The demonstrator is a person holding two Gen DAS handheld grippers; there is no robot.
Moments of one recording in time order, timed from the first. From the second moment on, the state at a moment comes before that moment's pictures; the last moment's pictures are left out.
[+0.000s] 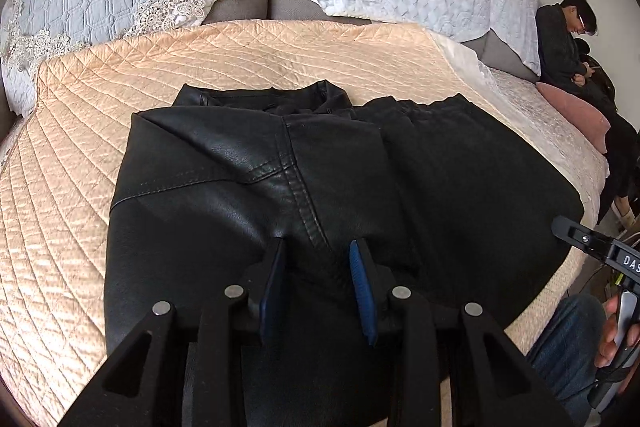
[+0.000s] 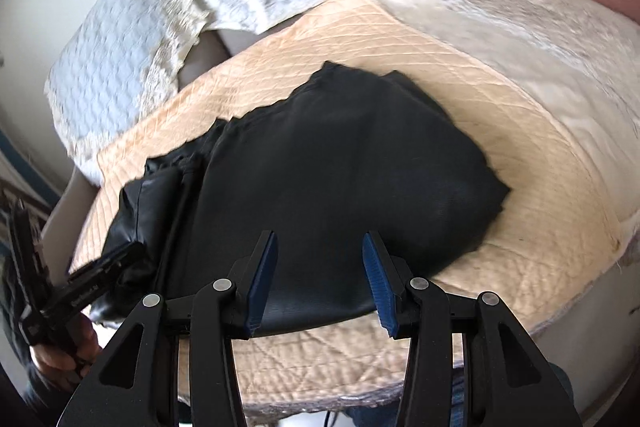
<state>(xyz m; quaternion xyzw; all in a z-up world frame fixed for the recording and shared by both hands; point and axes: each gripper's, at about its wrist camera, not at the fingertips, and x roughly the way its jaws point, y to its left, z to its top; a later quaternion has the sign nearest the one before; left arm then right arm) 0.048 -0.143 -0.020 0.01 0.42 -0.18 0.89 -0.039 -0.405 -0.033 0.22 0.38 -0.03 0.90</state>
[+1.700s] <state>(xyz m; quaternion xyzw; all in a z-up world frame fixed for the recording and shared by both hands) 0.037 -0.153 -0.021 0.00 0.41 -0.12 0.90 -0.052 -0.470 -0.055 0.45 0.30 -0.09 0.84</state>
